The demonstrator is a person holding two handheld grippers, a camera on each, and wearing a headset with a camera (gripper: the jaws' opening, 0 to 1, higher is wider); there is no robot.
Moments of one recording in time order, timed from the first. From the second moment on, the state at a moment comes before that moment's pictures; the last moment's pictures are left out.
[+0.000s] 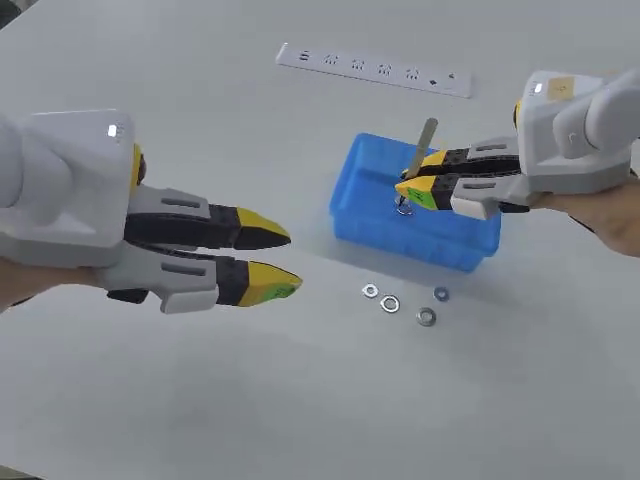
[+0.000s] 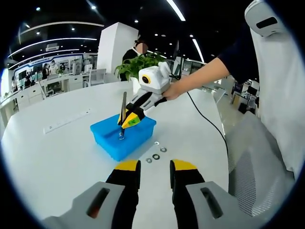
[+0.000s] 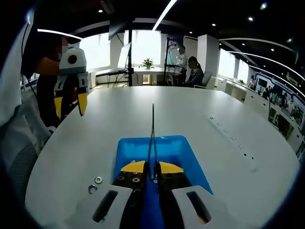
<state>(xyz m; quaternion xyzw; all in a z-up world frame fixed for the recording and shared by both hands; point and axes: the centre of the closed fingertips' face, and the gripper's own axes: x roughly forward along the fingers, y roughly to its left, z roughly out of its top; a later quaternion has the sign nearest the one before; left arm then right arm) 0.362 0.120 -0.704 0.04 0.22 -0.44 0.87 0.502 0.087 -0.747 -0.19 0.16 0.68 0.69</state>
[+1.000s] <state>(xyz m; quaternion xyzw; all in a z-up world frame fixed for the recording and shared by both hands) 0.370 0.120 -0.698 0.03 0.21 -0.43 0.88 0.491 0.085 -0.739 -0.19 0.16 0.68 0.69</state>
